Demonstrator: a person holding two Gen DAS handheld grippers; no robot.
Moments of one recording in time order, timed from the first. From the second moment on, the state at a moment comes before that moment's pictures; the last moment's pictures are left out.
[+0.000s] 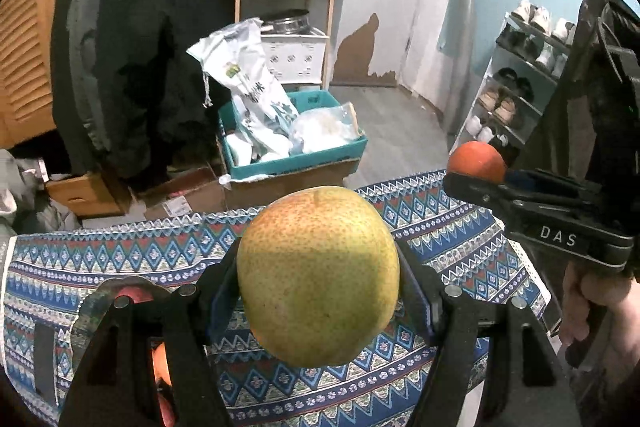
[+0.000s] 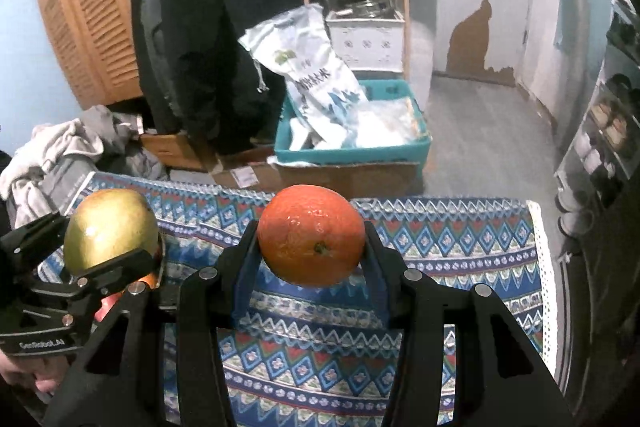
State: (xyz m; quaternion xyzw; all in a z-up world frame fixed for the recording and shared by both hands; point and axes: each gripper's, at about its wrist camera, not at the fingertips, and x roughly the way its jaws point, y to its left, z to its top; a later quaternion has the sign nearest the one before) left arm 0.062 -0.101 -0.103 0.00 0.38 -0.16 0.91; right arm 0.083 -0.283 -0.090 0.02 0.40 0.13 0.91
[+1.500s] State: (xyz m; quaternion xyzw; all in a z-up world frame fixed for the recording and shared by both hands) left arm 0.051 0.132 -0.166 -0.13 0.42 0.03 0.90; right arm 0.122 -0.038 -0.144 -0.06 0.47 0.33 0.82
